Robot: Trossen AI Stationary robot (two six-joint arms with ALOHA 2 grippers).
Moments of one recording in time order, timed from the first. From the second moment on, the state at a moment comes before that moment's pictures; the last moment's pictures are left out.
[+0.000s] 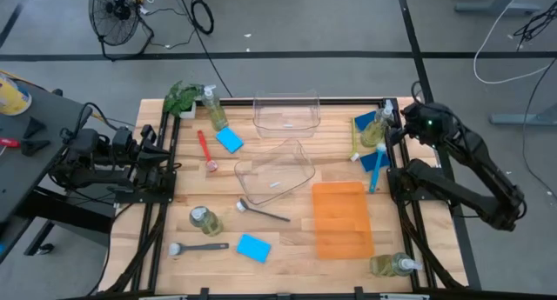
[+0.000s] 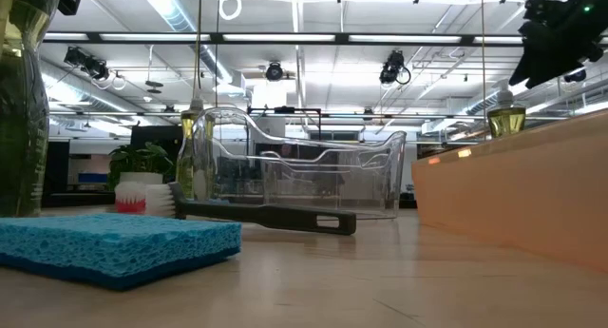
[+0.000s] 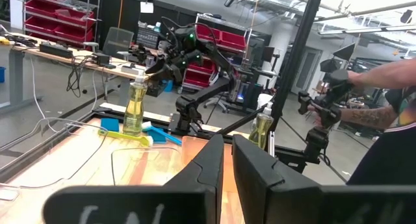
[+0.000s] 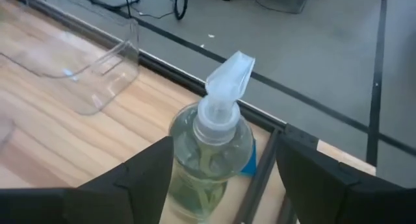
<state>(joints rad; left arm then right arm) -0.04 0.01 0.68 -0.57 -0.03 -0.26 -0.79 0.43 0.77 -0.96 0.27 0.06</state>
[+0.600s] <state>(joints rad) -0.04 0.01 0.68 -0.57 -0.02 -0.26 -0.79 0.64 0.85 -0.92 0.28 0.25</state>
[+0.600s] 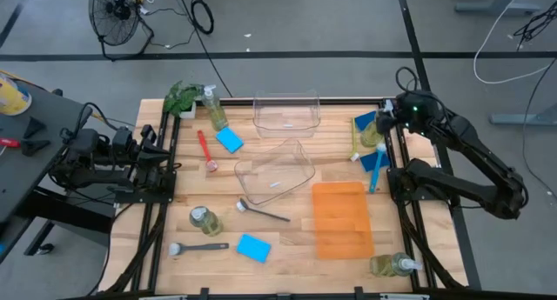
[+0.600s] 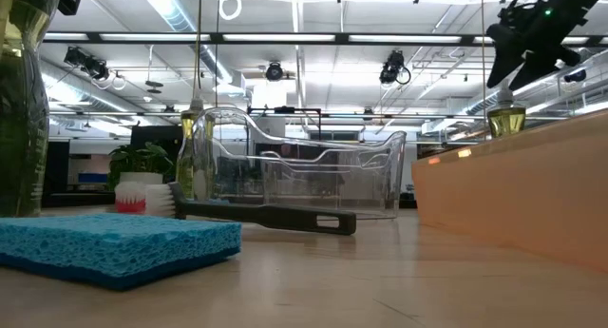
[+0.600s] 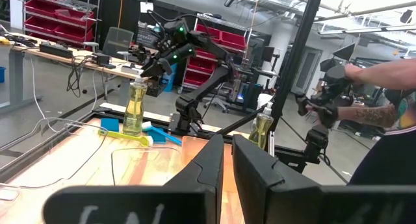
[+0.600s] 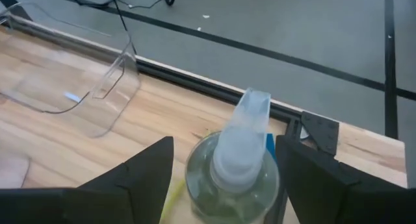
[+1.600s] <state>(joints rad) -0.04 0.01 0.68 -0.57 -0.03 -0.26 -0.79 0.75 0.85 -0.93 0.30 0.31</state>
